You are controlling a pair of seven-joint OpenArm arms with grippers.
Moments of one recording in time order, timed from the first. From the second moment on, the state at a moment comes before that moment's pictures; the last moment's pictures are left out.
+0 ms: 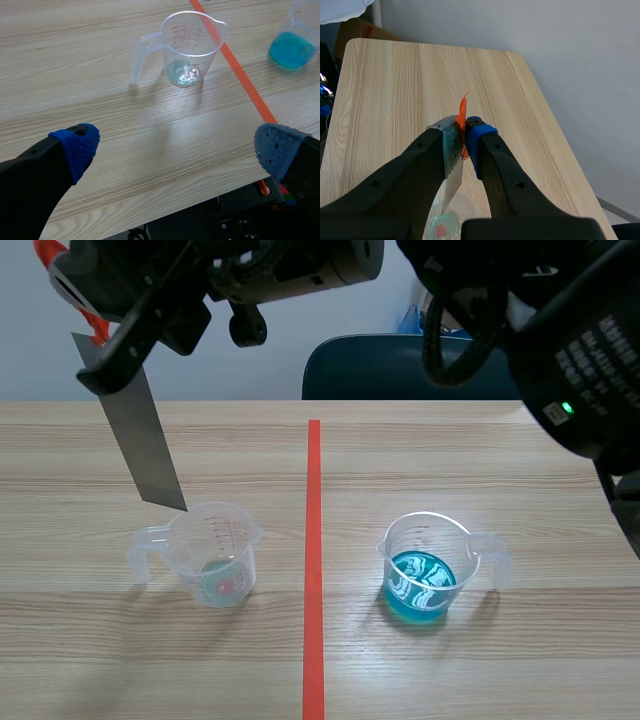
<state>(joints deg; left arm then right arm) 80.3 -25.9 -21.0 119.2 -21.8 -18.6 -22.4 27.0 13.4 -38.7 112.7 31.4 30.0 -39.5</state>
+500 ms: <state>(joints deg) 80.3 -25.9 -21.0 119.2 -21.8 -18.6 -22.4 27.0 13.4 -38.7 112.7 31.4 30.0 -39.5</state>
